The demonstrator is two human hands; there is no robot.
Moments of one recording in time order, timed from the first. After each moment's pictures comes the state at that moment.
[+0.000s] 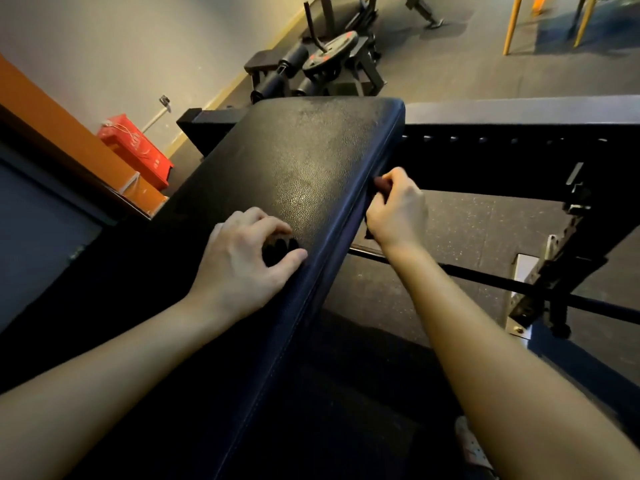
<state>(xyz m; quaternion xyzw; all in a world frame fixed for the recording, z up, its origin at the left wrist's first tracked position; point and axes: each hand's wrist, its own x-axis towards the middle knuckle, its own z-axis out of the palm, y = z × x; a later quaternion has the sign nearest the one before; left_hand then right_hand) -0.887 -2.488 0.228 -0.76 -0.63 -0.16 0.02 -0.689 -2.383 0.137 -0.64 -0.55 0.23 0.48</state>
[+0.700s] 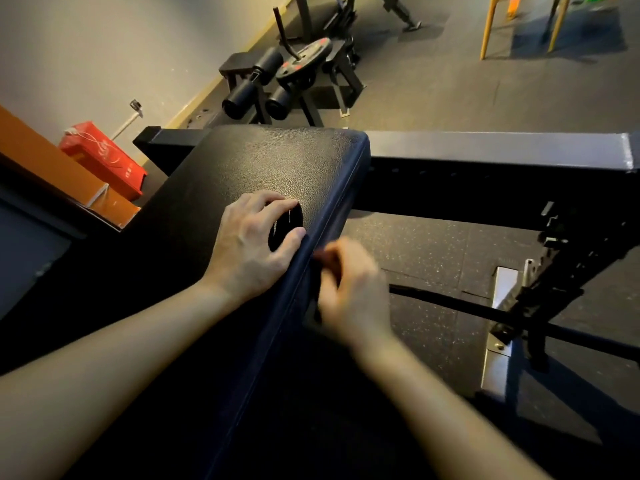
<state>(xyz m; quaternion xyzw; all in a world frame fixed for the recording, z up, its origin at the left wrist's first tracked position) -0.841 -2.350 0.198 -0.78 -0.60 -0.17 0.03 -0.679 -2.399 0.130 -0.54 -0.64 0.26 0.48</state>
